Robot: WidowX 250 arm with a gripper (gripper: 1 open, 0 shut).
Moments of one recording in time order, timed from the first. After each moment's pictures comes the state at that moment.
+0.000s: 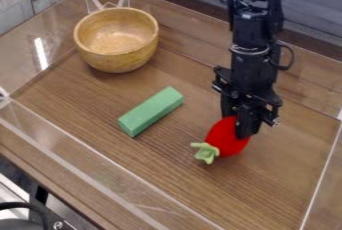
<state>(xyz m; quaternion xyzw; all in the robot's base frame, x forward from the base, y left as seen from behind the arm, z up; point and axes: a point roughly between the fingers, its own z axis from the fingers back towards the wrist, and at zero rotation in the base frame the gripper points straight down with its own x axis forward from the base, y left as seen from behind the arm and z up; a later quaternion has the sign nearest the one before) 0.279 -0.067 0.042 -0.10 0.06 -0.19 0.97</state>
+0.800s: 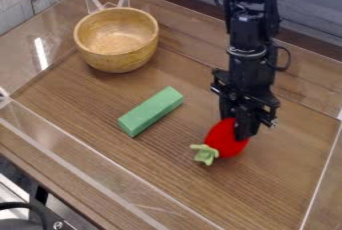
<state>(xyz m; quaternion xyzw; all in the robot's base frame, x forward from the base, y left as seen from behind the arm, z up) 0.279 -0.067 0.037 -0.11 0.06 -0.19 0.97</state>
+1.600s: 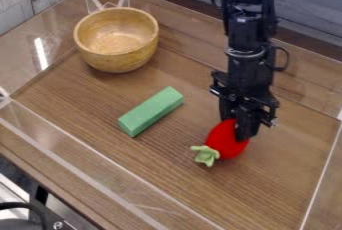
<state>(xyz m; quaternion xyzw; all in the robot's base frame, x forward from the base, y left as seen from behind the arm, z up) 0.280 -0.065 0.034 -0.11 0.06 -0.18 0.97</state>
